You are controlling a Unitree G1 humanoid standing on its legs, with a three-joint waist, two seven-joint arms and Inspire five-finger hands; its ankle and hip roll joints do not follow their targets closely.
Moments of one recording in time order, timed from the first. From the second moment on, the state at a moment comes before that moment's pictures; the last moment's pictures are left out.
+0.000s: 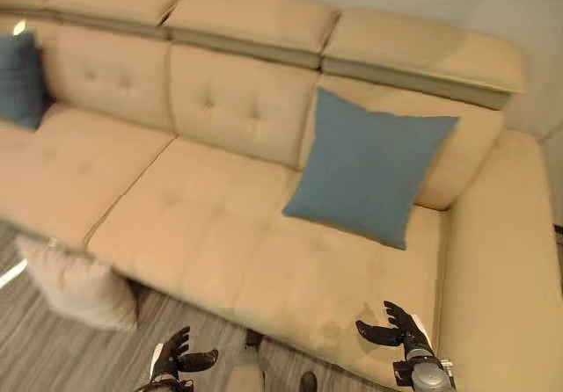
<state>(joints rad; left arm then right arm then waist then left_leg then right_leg) 0.11 0.27 -0.07 1.02 -0.24 -0.17 0.14 0.02 -0.31 0.12 0.84 0.07 -0.13 -0.17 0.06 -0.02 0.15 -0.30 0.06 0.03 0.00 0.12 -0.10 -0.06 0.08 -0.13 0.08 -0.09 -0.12</state>
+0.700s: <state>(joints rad) 0.08 0.21 -0.07 1.05 -0.22 -0.17 0.12 0.10 -0.30 0.13 0.82 0.06 -0.12 -0.17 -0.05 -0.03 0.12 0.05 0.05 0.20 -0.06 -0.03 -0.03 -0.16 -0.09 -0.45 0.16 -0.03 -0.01</state>
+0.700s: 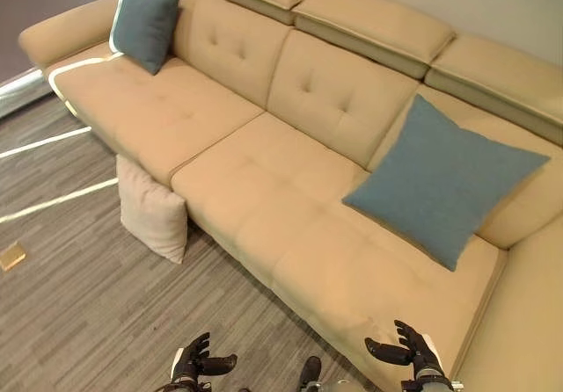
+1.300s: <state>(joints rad) 0.06 0.23 -0.08 1.10 -0.23 -0.17 0.14 0.02 -0.28 0.17 0.82 0.06 -0.13 -0.16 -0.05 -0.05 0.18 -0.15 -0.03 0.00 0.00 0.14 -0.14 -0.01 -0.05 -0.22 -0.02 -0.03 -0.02</state>
